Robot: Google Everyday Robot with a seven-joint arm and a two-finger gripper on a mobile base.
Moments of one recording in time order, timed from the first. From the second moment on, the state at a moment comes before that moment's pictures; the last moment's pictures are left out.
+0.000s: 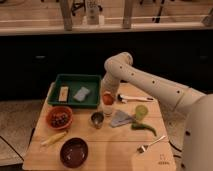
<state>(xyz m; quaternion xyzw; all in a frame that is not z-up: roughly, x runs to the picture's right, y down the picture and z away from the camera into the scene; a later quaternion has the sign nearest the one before) 0.010 0.039 0.806 -0.17 -0.26 -0.52 0.80</state>
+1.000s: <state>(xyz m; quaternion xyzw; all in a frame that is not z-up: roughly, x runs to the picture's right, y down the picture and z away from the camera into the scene) 0.010 0.043 0.809 -0.17 -0.26 -0.52 0.80</state>
